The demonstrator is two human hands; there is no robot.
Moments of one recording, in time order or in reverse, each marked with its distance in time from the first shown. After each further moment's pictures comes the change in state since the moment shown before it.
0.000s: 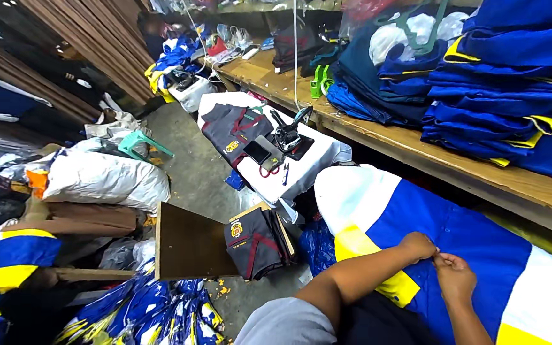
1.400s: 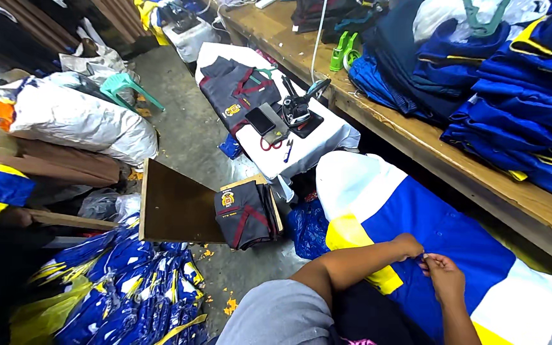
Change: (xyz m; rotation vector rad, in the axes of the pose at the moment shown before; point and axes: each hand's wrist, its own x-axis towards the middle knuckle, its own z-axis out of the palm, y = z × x) left_hand -0.002 -0.013 -0.002 -0.133 -0.084 -0.110; right_hand 0.011 0.004 -0.013 -0.036 -0.185 0.075
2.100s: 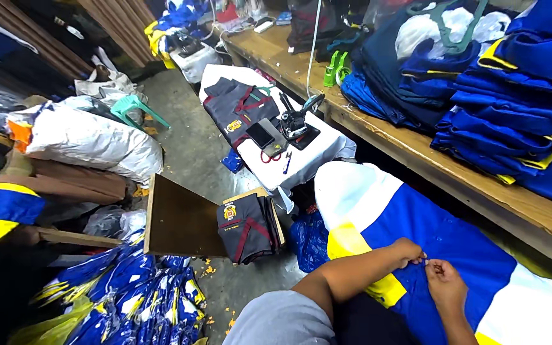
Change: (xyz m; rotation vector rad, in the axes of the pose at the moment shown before) left_hand -0.007 0.010 -0.002 -0.316 0.057 -0.068; right_hand -0.006 0.008 0.000 -0.225 0.125 -0.509
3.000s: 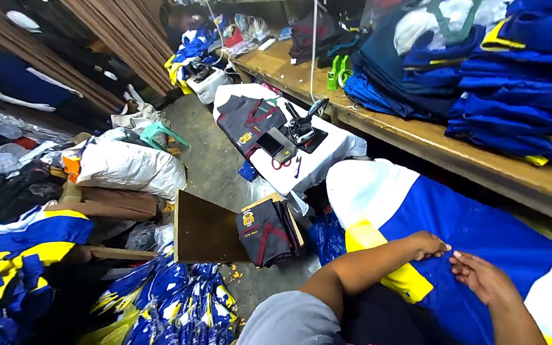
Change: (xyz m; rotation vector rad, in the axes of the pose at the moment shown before) left_hand 0.000 -0.010 -0.007 0.140 -0.056 0.097; right_hand 0.024 0.013 -0.013 0.702 -0.250 0.759
